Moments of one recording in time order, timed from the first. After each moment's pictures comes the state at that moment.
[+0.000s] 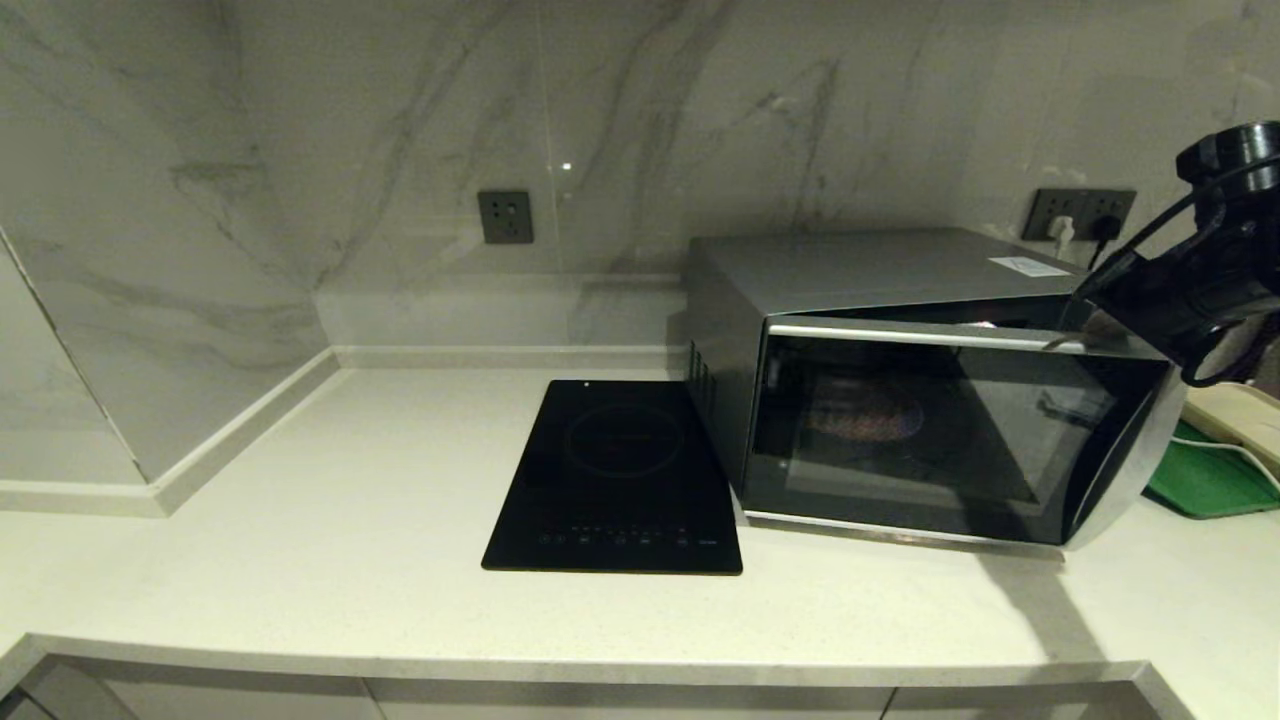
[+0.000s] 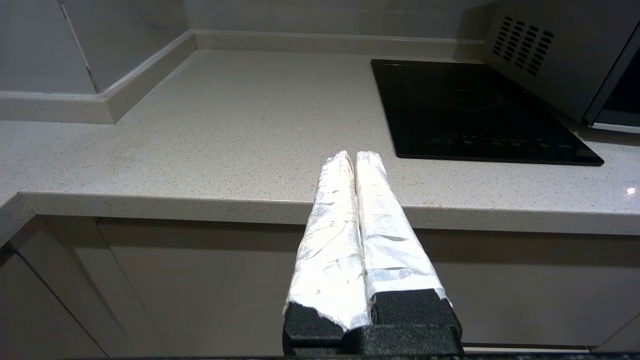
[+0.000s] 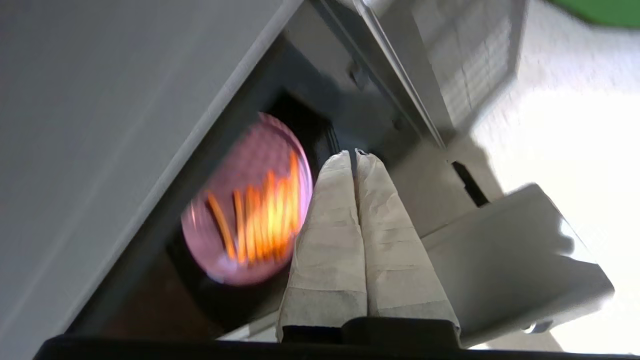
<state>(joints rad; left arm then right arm) 0.00 0.00 0.00 -0.01 0.01 -0.05 -0.14 1.97 -1.82 0.51 -0.10 0.70</state>
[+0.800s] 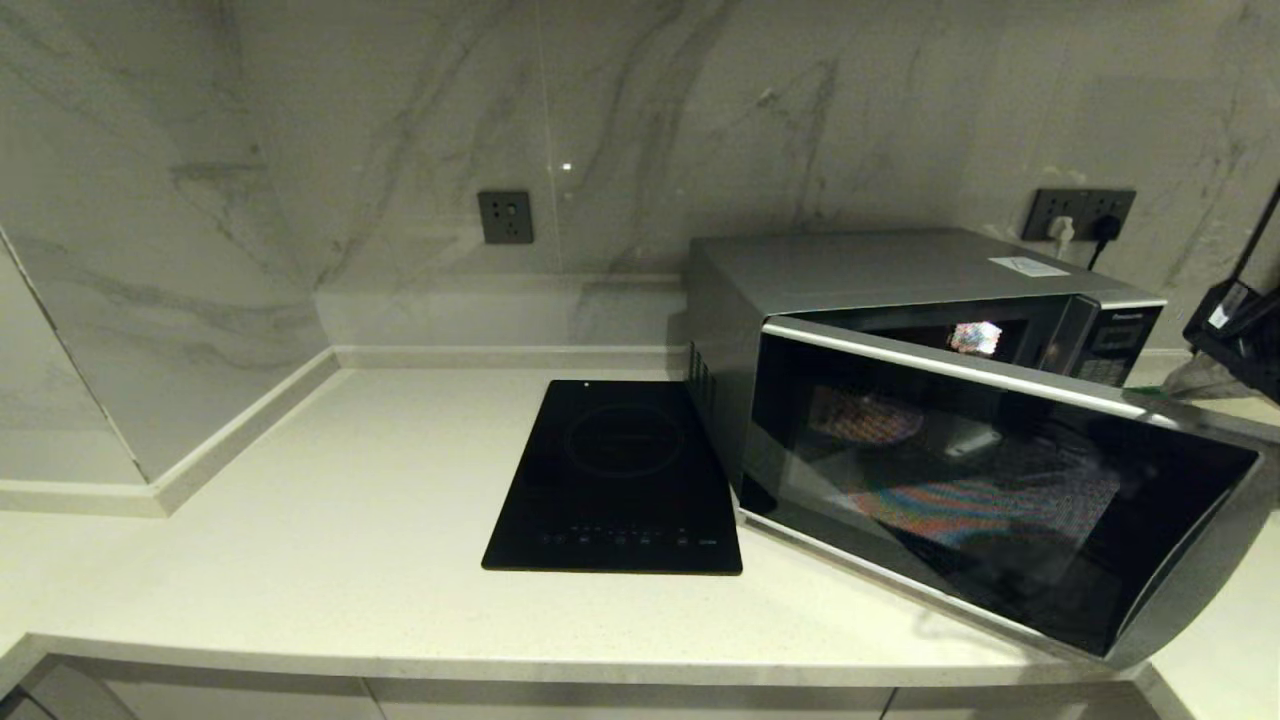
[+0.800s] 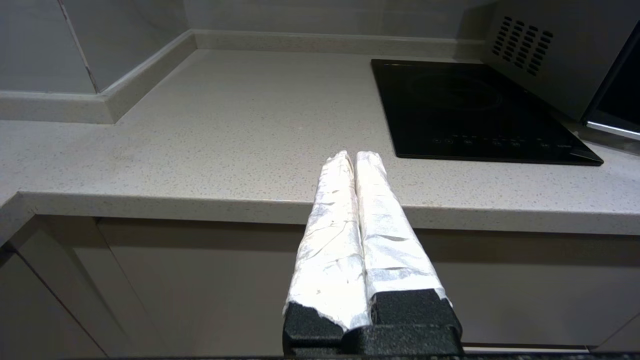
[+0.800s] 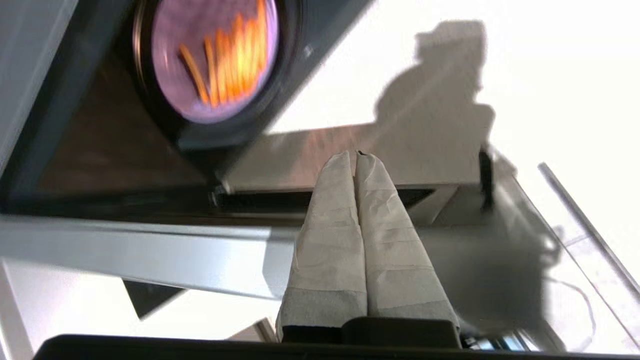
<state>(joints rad) 0.00 0.00 0.00 -0.01 0.01 -0.05 -0.14 1.62 -1.56 0.76 0.00 0.67</state>
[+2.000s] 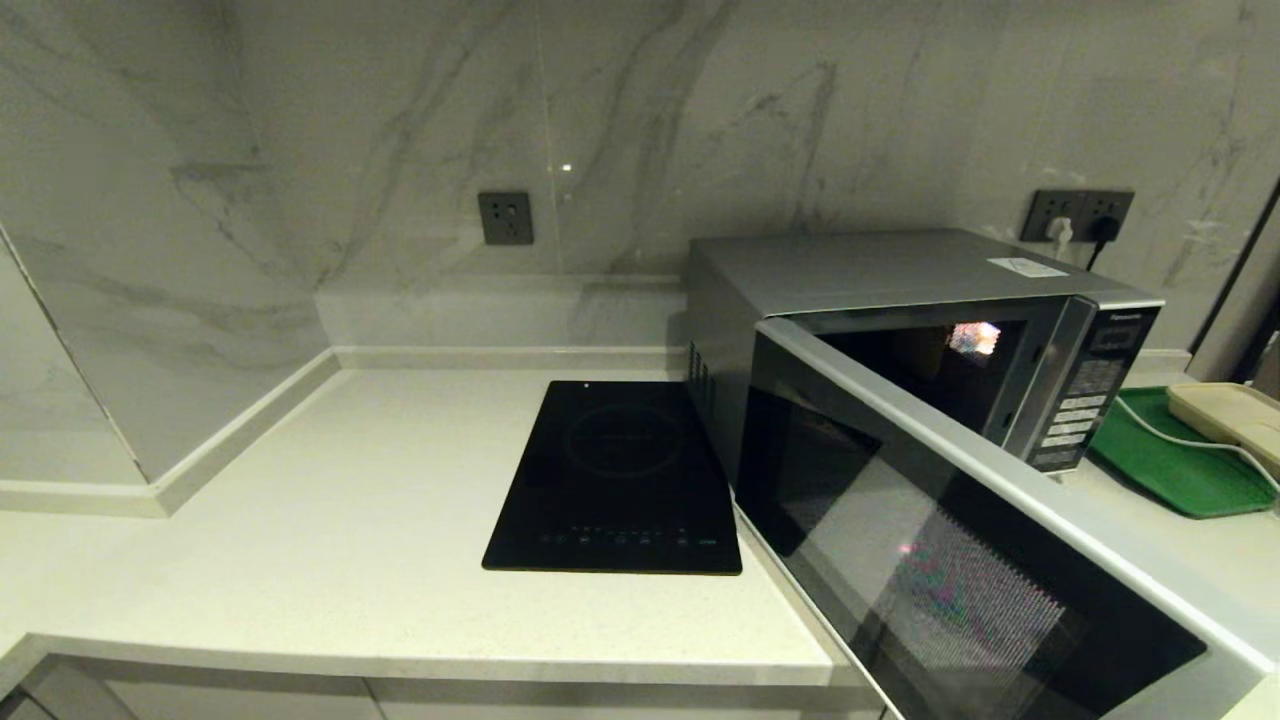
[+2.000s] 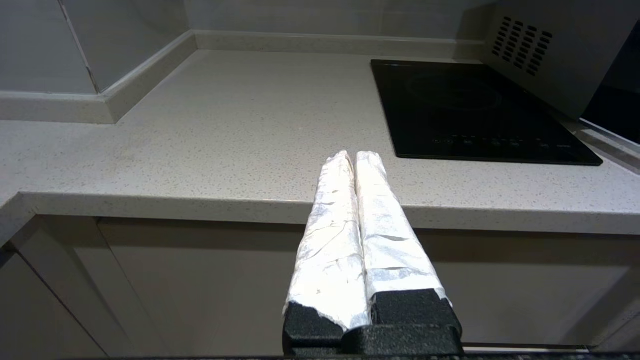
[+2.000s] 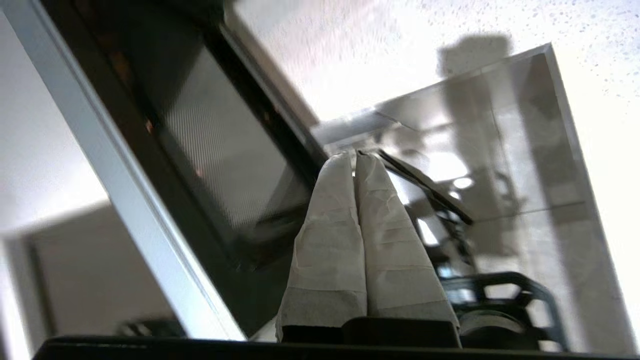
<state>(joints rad) 0.00 0.00 0.00 -0.01 0.01 -0.05 -0.12 1.25 -1.35 0.96 0.19 0.47</state>
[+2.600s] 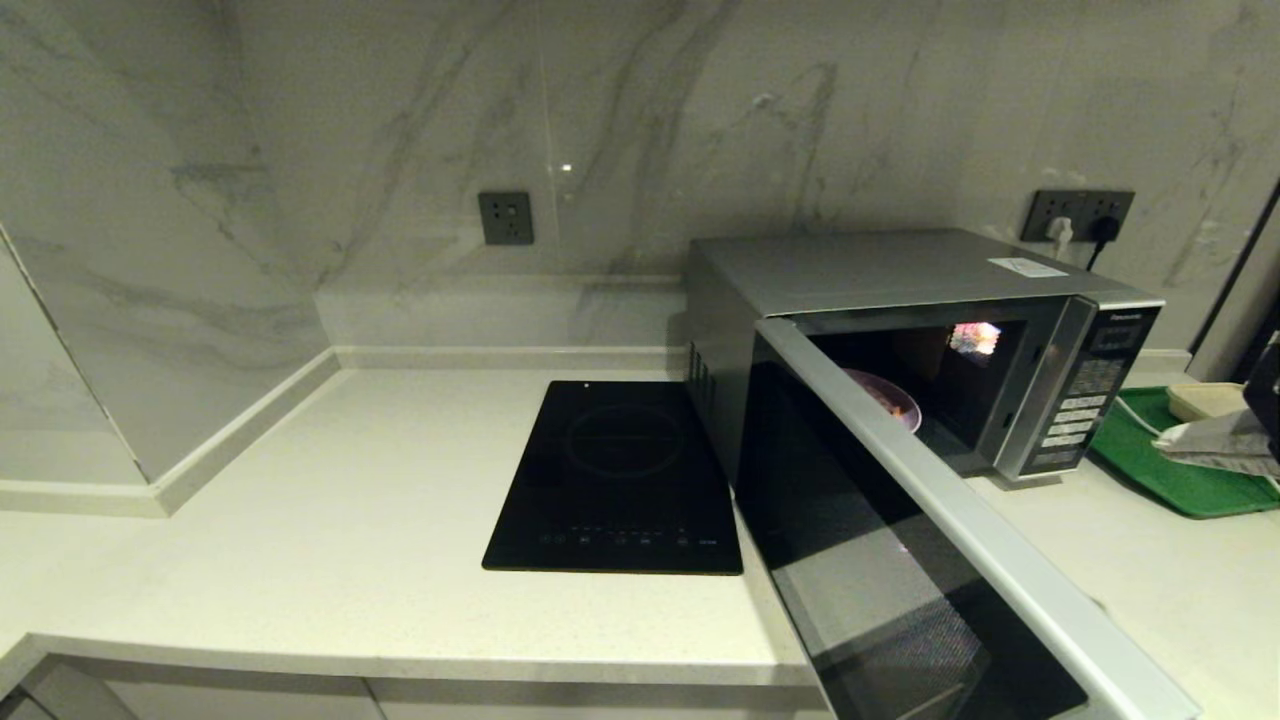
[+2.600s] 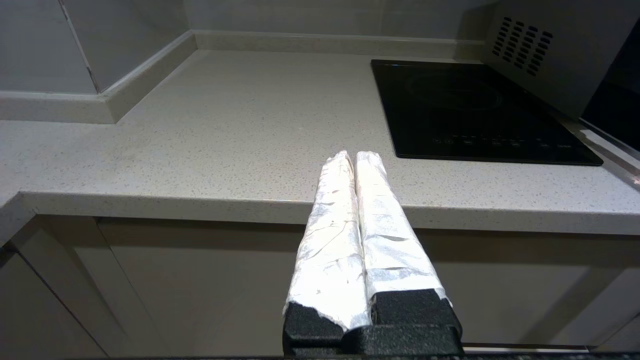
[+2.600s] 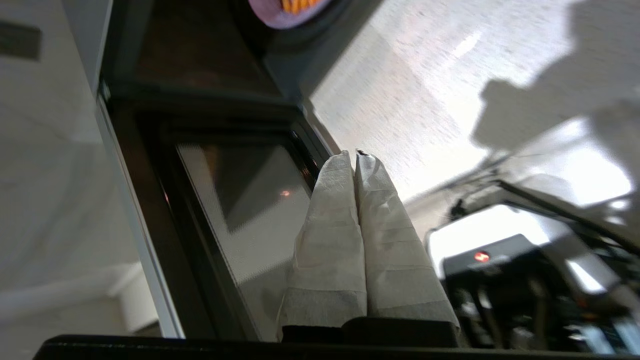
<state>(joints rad) 0.00 0.00 0.00 -0.01 0.01 -0.05 -0.15 1.37 -1.14 0.48 0.28 0.82</state>
